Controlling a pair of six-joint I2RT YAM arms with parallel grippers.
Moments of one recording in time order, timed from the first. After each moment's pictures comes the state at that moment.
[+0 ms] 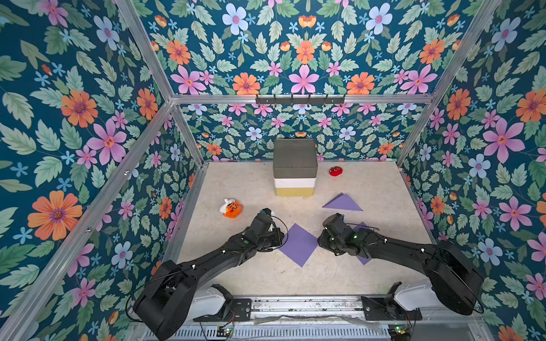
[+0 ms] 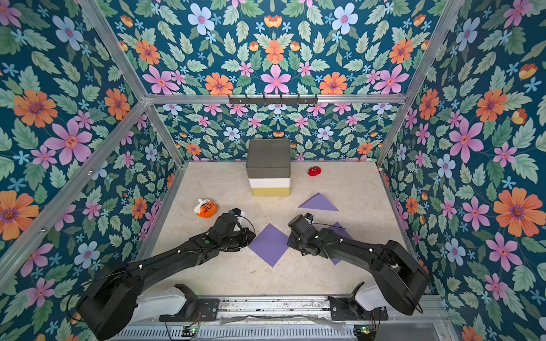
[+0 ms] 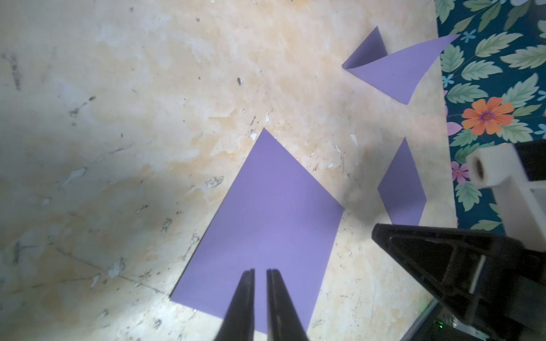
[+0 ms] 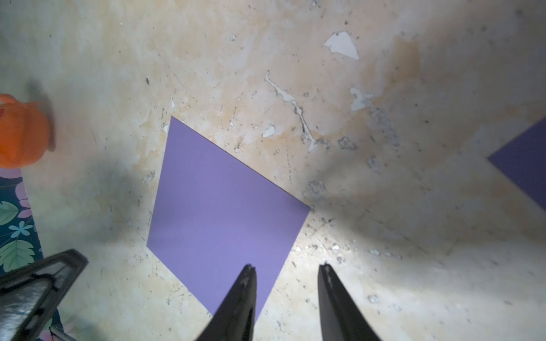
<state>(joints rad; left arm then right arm) -0.66 1.25 0.54 -0.10 0.16 -0.73 0.83 1.44 0.71 -0.28 0.03 1.08</state>
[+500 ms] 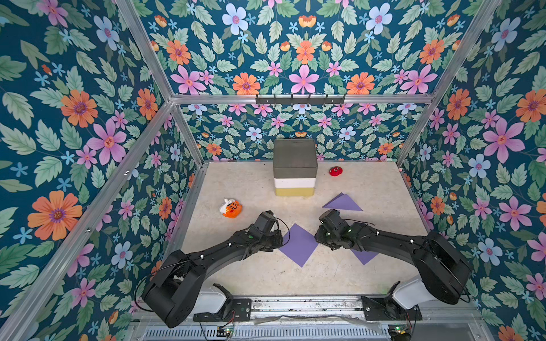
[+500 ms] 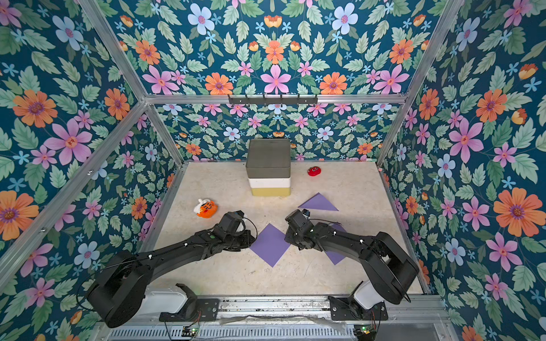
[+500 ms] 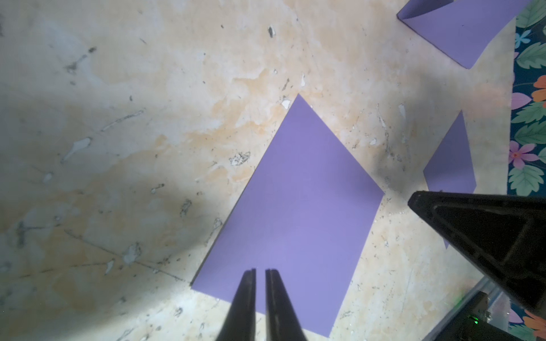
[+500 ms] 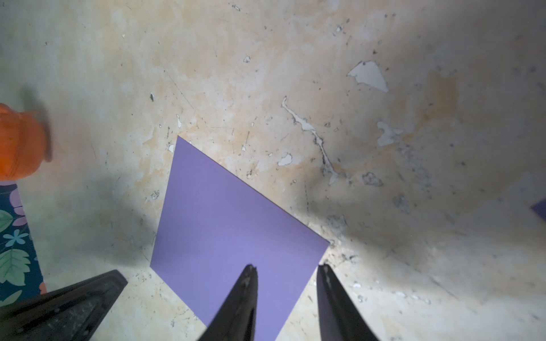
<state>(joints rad) -0.66 1.34 0.60 -0.20 0.17 -0.68 0.80 1.54 0.80 -0.29 0.01 1.04</state>
